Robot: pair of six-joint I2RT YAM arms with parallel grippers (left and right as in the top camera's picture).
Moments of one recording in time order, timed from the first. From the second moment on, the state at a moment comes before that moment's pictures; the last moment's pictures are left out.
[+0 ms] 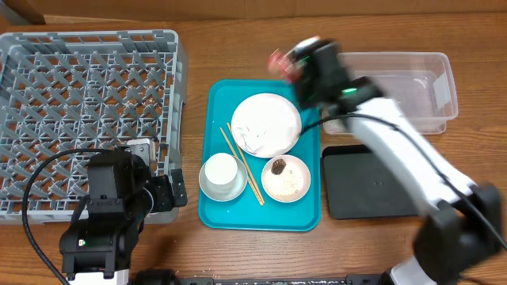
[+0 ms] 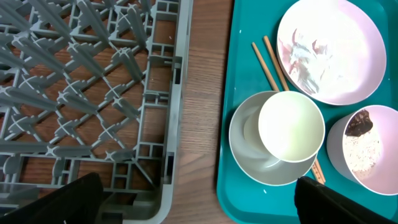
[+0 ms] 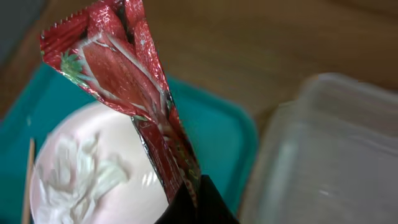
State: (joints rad) left arm 0.02 0.81 0.92 -1.04 0.07 -0.13; right arm 0.41 1.74 1.48 -0.62 0.08 0.08
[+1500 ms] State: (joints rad) left arm 0.02 0.81 0.92 -1.04 0.07 -0.13; right arm 0.66 2.07 1.48 -0.64 -0.19 0.18
